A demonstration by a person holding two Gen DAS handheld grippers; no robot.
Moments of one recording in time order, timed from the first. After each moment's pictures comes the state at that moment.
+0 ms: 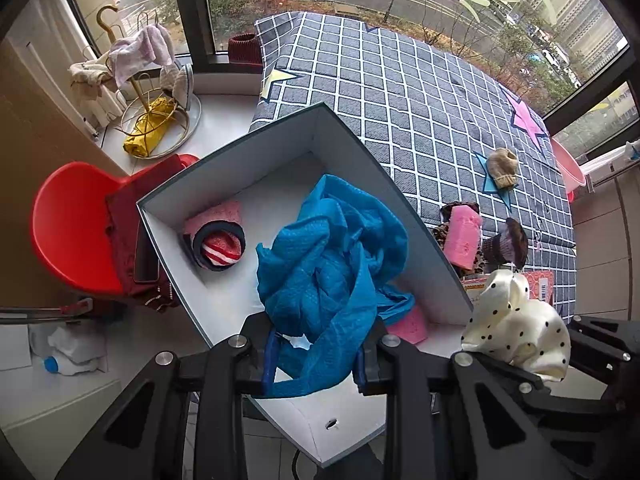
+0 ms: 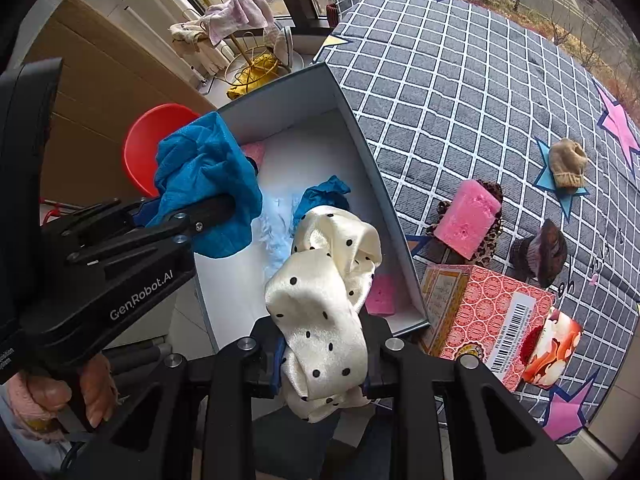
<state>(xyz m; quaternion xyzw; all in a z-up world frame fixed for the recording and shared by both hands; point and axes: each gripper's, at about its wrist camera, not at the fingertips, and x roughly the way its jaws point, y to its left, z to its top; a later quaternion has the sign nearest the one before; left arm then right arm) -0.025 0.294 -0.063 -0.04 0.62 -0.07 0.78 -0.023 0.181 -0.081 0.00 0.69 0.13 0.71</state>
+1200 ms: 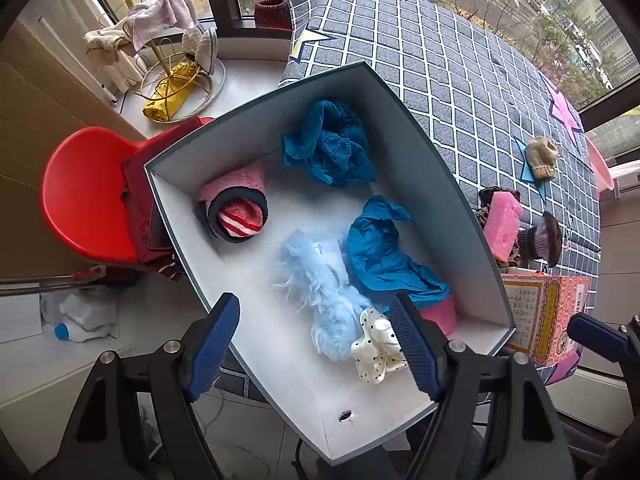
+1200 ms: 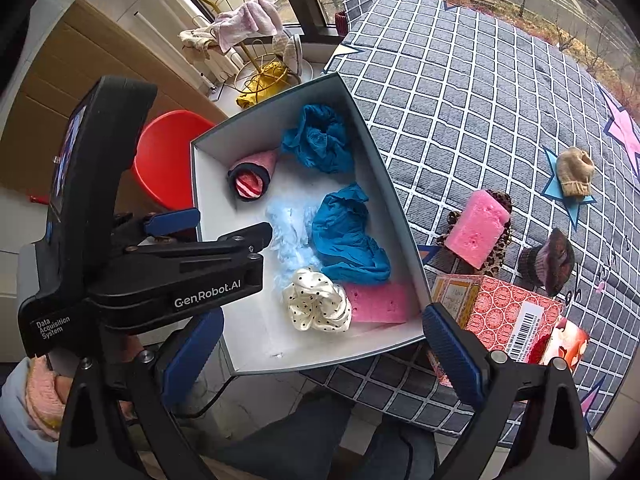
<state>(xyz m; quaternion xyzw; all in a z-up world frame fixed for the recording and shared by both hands) -0.016 0.296 -0.088 -0.04 0.66 -0.02 0.75 -0.026 0.183 -0.072 0.01 0.67 0.14 0.73</state>
